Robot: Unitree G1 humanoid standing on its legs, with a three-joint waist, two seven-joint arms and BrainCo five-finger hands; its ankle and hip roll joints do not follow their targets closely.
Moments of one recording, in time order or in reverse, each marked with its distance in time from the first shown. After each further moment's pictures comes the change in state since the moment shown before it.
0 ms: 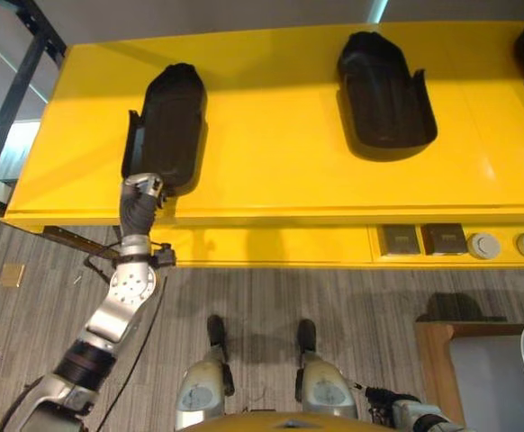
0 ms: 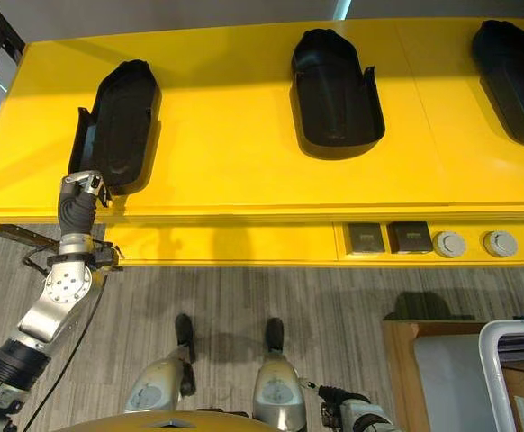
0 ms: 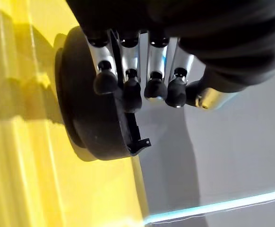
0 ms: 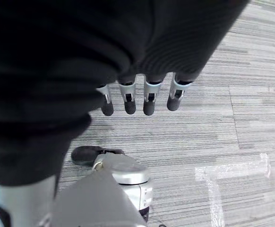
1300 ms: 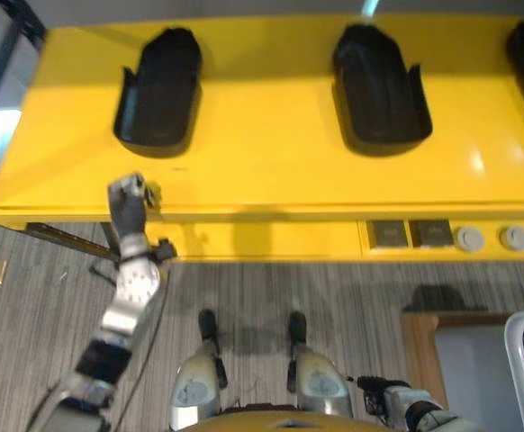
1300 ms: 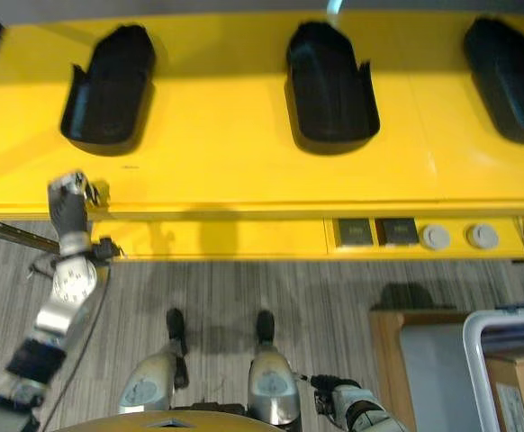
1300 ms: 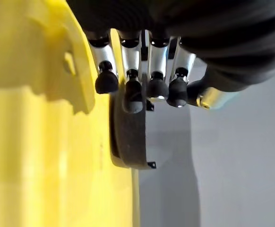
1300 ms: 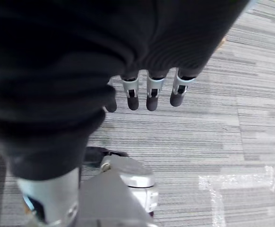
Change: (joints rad) left arm 0.075 -0.137 0.051 0.080 0.049 -0.082 0.105; right arm -0.029 0.013 0.036 -0.035 -0.016 0.025 -0.004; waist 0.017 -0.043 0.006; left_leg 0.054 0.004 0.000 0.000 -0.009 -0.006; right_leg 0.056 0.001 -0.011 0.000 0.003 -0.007
